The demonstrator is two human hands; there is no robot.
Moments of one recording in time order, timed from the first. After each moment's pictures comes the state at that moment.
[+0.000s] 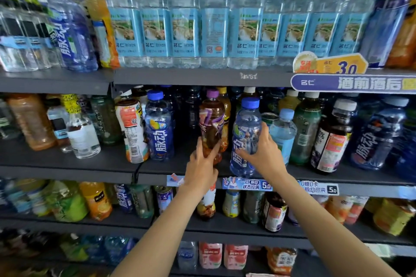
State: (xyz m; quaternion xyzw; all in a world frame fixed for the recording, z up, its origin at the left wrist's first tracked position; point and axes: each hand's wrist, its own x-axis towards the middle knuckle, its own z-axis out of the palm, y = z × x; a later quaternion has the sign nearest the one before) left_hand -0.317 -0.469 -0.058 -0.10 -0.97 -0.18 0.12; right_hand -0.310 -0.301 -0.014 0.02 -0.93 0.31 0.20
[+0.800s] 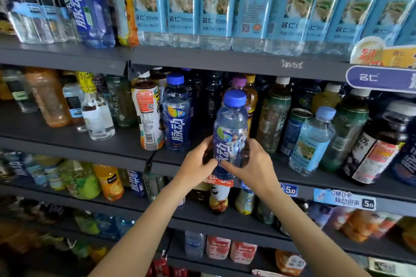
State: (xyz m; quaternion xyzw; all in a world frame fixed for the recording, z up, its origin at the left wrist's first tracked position) left_hand -0.324 -0.526 -0.064 -0.13 -0.84 -0.52 0.08; right_hand -0.310 -0.363 -0.042 0.11 -0.91 0.36 0.17
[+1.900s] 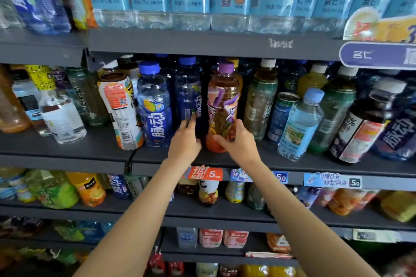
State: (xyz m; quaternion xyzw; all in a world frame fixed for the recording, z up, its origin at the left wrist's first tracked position) left_hand -0.382 -0.512 -0.057 -0.04 -0.97 -0.24 0.10; right_hand -0.363 -0.366 -0.053 0.03 -0.90 0.41 0.14
